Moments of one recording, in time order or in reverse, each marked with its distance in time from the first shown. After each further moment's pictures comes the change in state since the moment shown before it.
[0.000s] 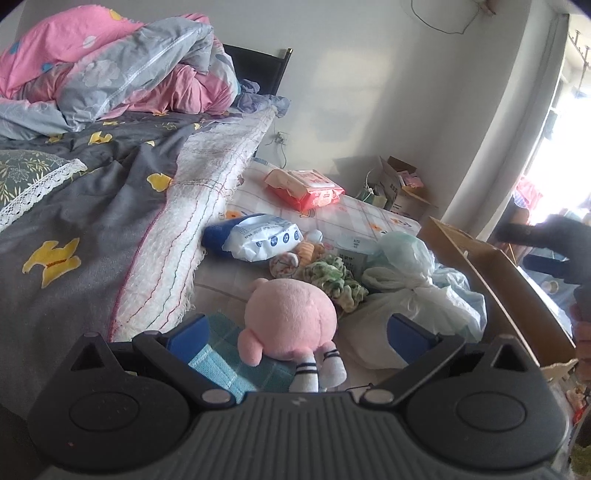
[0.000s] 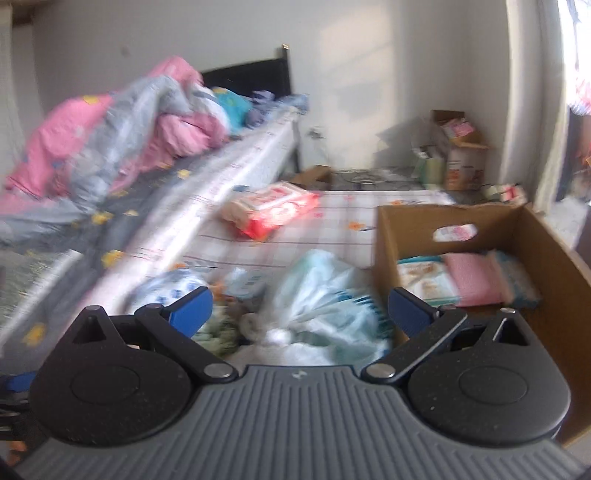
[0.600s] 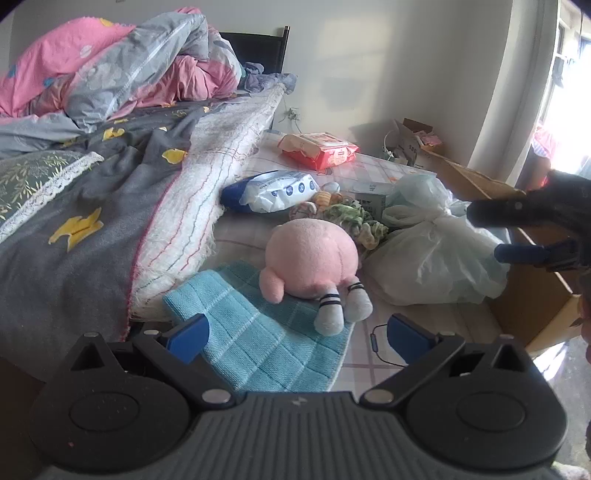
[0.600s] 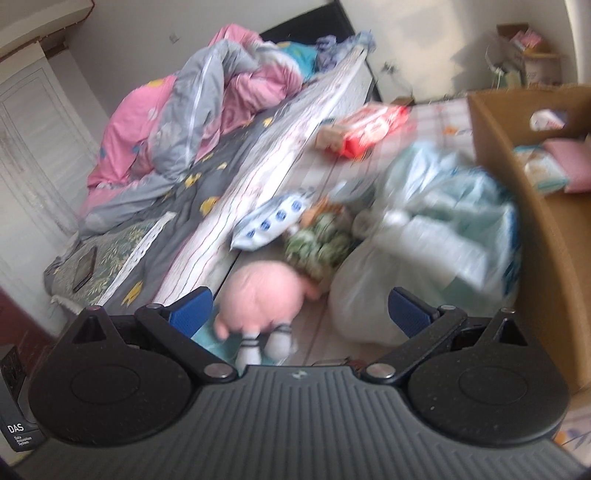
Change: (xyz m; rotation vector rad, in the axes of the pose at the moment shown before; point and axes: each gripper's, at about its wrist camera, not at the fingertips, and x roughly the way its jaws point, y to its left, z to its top) left arm -0.007 -0.013 -0.041 0.114 0.079 0.123; right arm 0.031 0.021 -0.073 0.115 0.203 0.270
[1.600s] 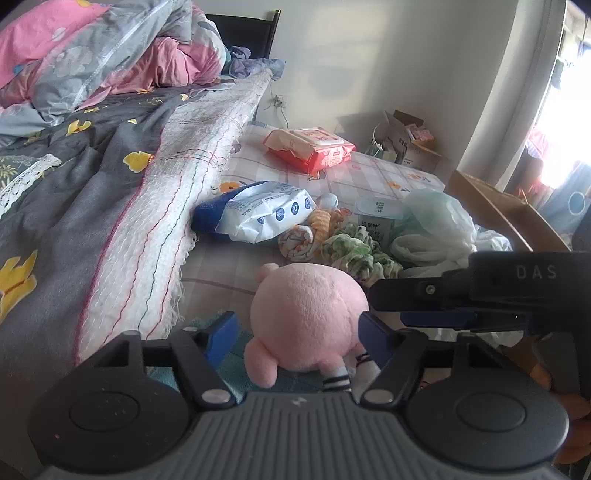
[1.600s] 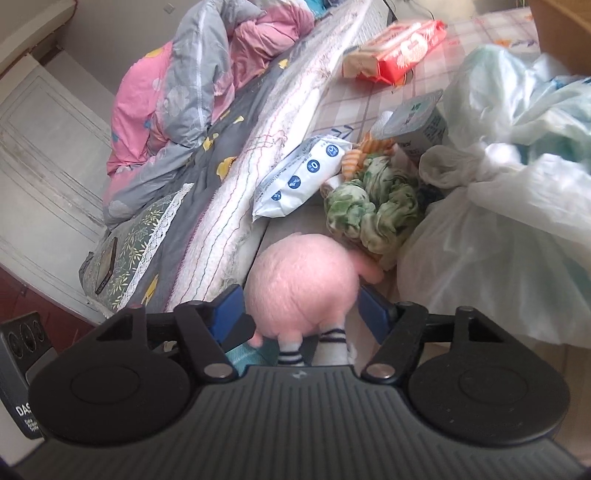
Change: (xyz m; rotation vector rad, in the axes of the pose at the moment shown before) left arm 0.076 0.011 0.059 -0.013 0.058 -0.080; right arm 0.115 -0.005 0.020 0.153 0.181 0.143
